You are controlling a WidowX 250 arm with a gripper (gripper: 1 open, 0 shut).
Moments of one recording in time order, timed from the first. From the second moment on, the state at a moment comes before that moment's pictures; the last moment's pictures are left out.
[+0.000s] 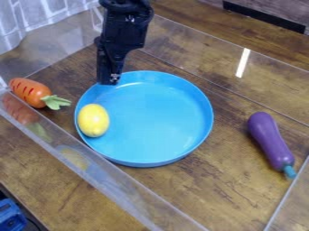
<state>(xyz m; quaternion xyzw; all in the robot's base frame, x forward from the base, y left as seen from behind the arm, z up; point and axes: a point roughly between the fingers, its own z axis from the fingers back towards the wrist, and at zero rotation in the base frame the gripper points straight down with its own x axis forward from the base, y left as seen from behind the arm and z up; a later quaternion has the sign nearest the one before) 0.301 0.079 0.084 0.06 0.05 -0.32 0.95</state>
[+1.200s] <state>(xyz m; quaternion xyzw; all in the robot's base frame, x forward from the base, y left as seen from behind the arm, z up) 0.287 0.086 0.041 0.07 0.03 -0.26 0.96</state>
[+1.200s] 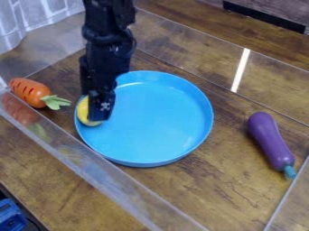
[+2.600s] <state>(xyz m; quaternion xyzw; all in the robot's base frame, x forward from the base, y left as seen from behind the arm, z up) 0.298 0.058 0.032 0.08 0.03 -0.26 0.96</state>
